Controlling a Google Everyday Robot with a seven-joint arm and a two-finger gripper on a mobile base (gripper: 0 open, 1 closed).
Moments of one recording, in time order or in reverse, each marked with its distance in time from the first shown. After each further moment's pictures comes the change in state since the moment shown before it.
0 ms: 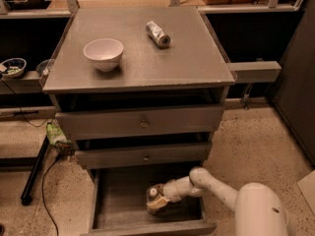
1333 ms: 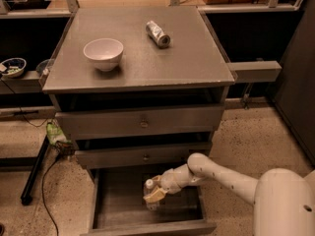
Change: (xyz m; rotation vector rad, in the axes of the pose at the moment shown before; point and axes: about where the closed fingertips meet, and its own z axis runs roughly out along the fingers) arm -0.090 0.038 -0.035 -0.004 0.071 0.031
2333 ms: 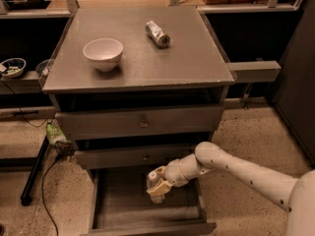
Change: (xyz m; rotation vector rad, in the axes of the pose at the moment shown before) arm -0.071 0.045 -0.058 0.030 0.036 -0.079
